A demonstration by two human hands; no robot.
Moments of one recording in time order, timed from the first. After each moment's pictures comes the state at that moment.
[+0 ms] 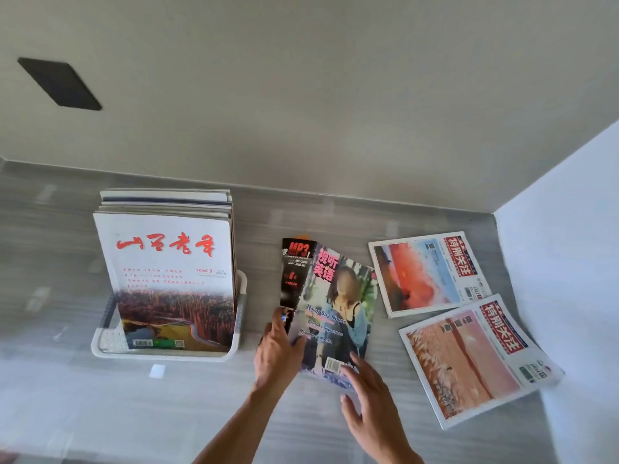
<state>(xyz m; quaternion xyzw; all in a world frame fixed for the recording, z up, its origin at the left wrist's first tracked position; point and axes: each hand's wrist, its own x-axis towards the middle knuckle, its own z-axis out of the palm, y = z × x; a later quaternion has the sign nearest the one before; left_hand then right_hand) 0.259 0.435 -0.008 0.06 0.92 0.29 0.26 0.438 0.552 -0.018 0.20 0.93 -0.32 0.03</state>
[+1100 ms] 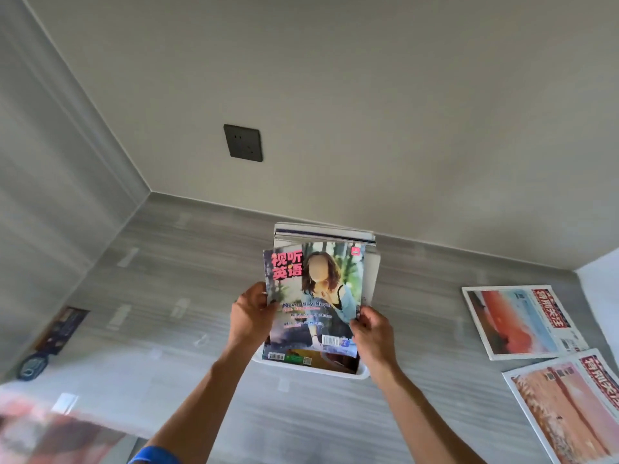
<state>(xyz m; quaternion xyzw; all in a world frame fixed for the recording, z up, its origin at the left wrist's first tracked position) 0.074 0.196 0.104 0.06 0.87 0.48 0.08 0.192 0.387 0.078 0.37 0.74 -0.56 -0.08</state>
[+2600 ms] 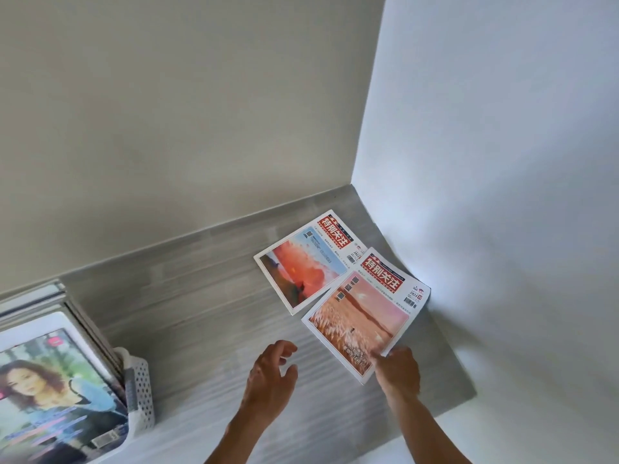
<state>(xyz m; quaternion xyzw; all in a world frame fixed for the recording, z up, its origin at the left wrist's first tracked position) 0.349 0.532 0.042 0.31 0.83 0.28 0.36 0.530 0.675 -0.008 0.76 0.52 -0.38 -0.01</state>
